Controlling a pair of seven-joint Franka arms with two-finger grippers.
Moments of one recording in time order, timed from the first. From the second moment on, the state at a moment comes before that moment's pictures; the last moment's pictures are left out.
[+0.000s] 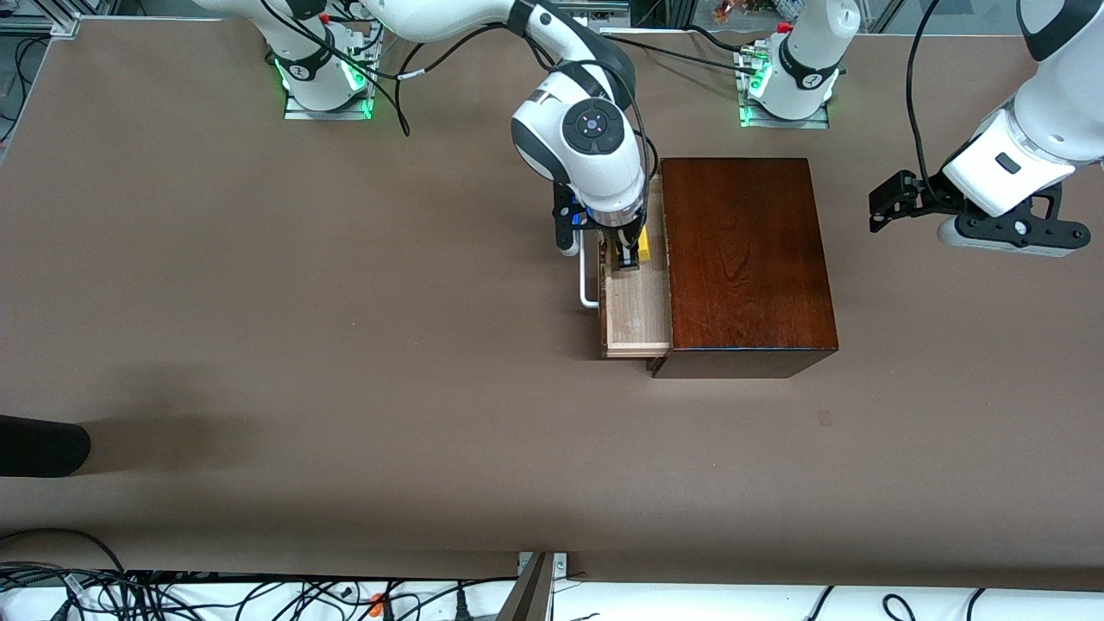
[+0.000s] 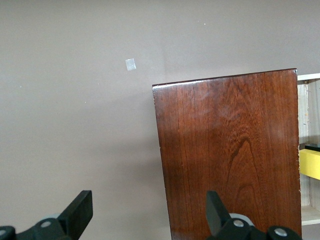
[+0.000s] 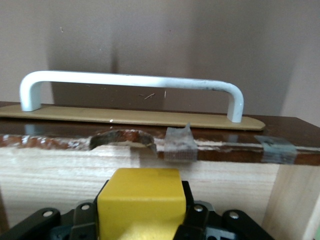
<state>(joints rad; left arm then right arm) -0.08 0.00 -0.03 -1.68 -0.01 1.66 -0.02 0.90 0.84 0.01 -1.10 0.17 2.11 2.35</state>
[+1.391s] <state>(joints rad) -0.08 -0.01 -0.06 -1.68 -0.01 1.66 -0.02 0.73 0.58 -0.04 -1.03 0.14 1.64 1.87</state>
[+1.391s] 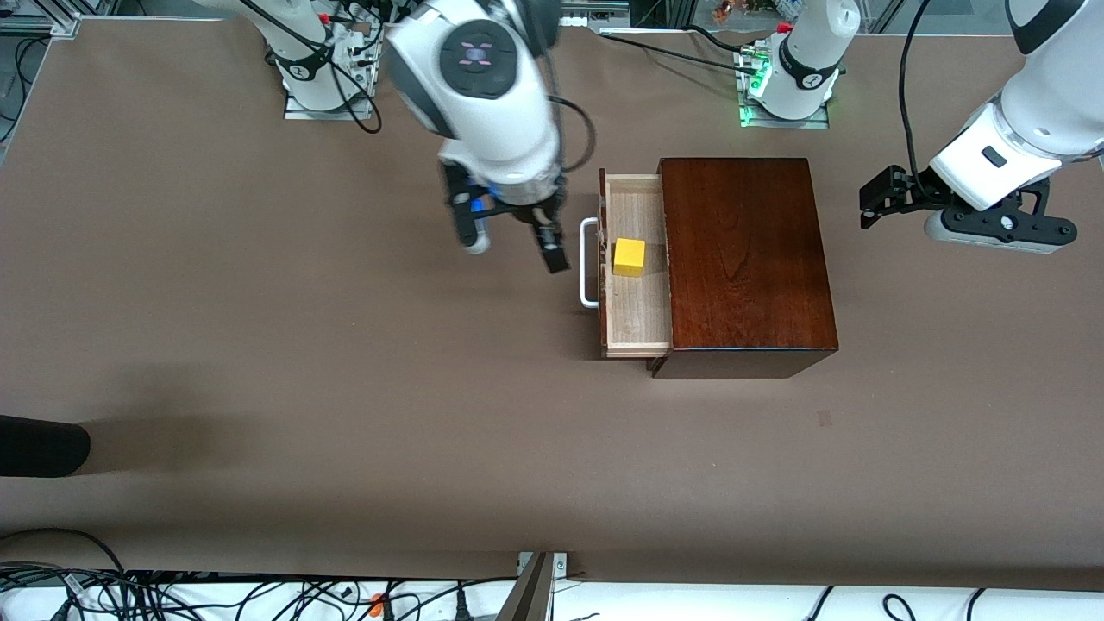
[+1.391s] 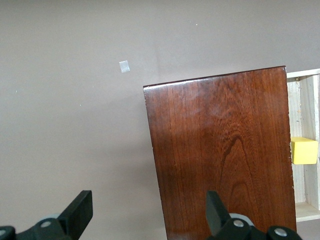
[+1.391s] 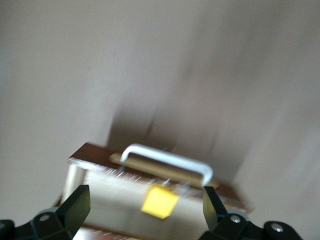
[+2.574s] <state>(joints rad) -0.16 0.29 -0.44 -1.53 -0.03 1.71 0.27 0.19 0.07 -0.16 -1.64 0.04 1.53 0.12</state>
